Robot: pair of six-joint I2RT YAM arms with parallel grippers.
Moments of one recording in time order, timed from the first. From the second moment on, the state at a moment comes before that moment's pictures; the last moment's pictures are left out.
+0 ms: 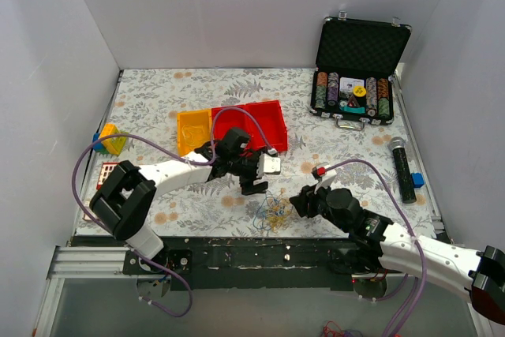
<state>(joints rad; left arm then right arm) -0.75 1.57 0.92 -0.16 0.61 0.69 0.98 0.64 0.13 0.10 0.22 0.43</state>
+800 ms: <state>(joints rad) -0.85 1.65 0.92 -0.10 0.61 0.75 0.96 0.62 0.13 0.12 0.22 0.43</state>
